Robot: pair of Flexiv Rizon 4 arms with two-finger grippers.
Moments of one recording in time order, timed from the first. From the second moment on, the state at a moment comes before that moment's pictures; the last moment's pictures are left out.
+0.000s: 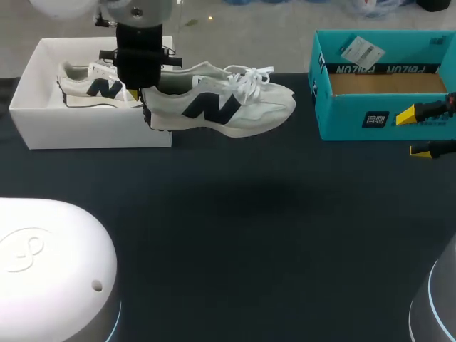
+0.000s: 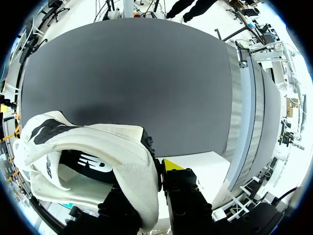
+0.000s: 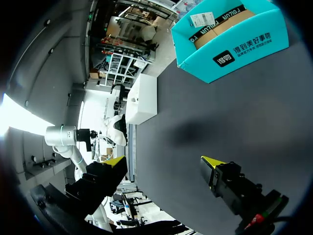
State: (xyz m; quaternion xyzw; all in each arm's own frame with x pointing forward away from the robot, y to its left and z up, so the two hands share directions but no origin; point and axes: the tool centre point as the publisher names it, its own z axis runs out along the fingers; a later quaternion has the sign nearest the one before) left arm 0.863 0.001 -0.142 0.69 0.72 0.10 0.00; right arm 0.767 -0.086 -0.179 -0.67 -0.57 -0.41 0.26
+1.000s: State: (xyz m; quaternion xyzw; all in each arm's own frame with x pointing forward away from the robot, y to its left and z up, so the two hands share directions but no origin) left arm 0.787 -0.040 -0.212 0.69 0.72 0.08 -0.01; right arm 0.767 -0.086 -0.179 -0.67 -0.57 -0.41 0.26
